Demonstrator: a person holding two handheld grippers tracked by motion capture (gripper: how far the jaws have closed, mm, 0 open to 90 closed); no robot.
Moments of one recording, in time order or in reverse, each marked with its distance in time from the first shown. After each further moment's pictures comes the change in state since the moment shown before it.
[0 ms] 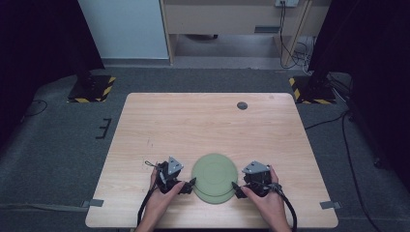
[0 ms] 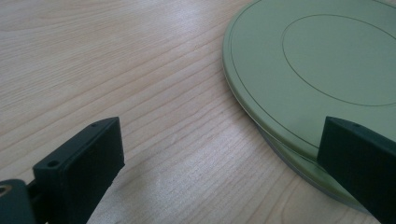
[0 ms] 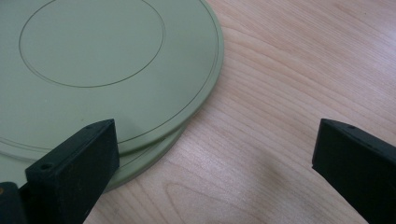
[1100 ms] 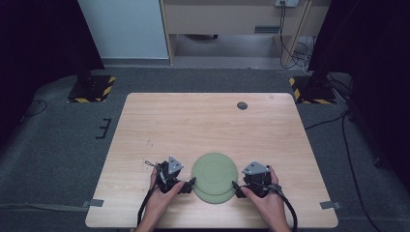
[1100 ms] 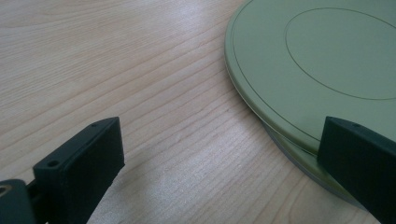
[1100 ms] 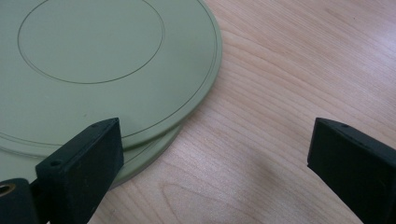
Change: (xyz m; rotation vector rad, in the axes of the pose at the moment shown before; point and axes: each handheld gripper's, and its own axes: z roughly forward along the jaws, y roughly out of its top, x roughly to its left) left arm 0.001 0.000 0.002 0.011 0.013 -0.003; right arm 0.002 -0.001 -0.001 -0.012 -0.032 -0.010
